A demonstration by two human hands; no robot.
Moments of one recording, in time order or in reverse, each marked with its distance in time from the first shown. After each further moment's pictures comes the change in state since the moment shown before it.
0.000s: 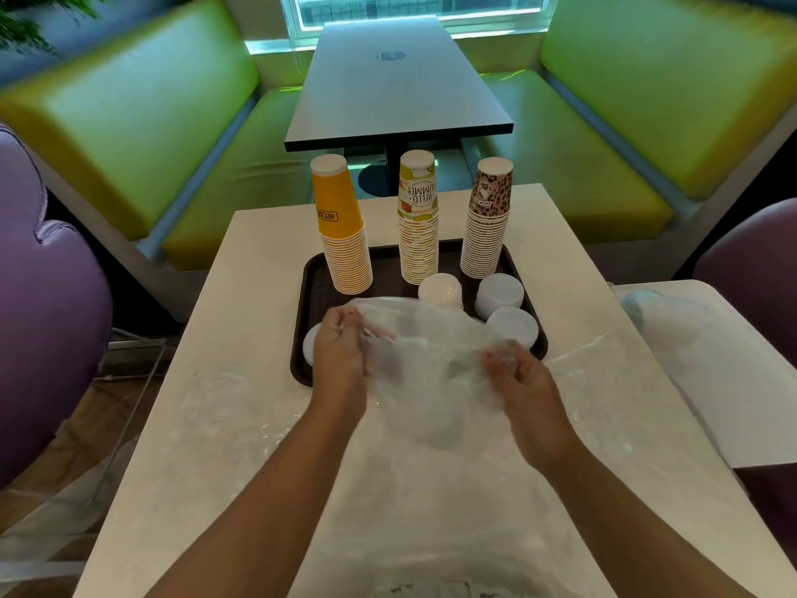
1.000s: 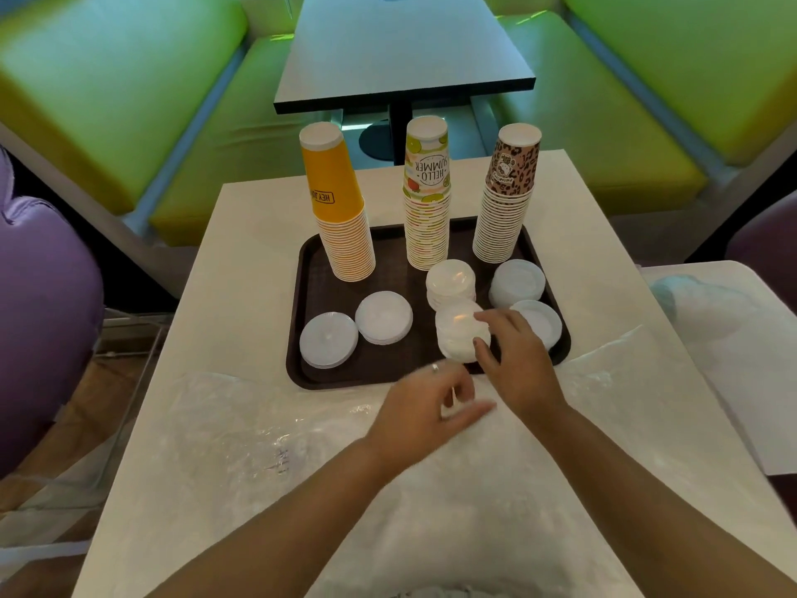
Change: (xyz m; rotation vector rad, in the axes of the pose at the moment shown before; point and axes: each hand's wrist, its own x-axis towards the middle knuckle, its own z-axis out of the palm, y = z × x) left_hand 0.001 -0.062 0.021 0.722 -0.726 0.591; right_hand 0.077 0.028 0.003 -1.024 0.026 -0.244
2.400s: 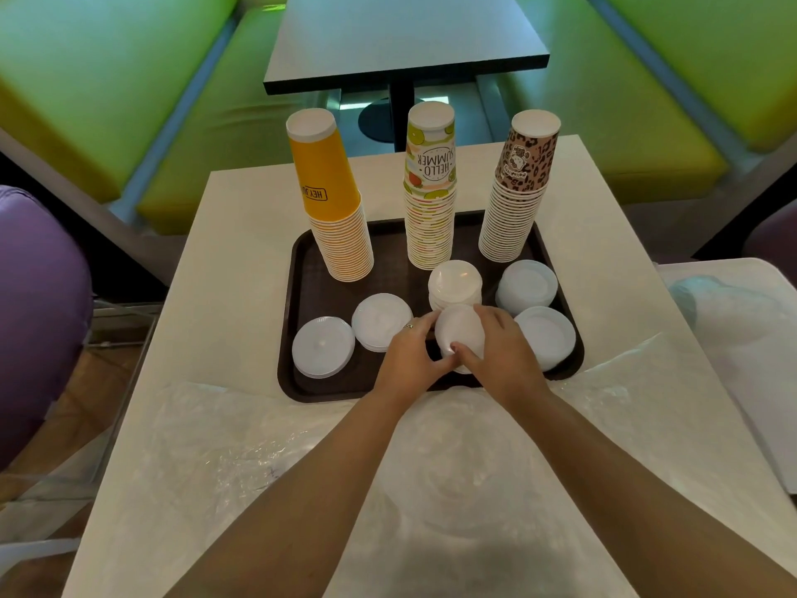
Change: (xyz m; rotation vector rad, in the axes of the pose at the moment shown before) left_hand 0.075 -0.076 0.023 -0.072 0.121 -0.378; right_hand 0.040 -0.001 0.025 -0.239 -0.249 0.207
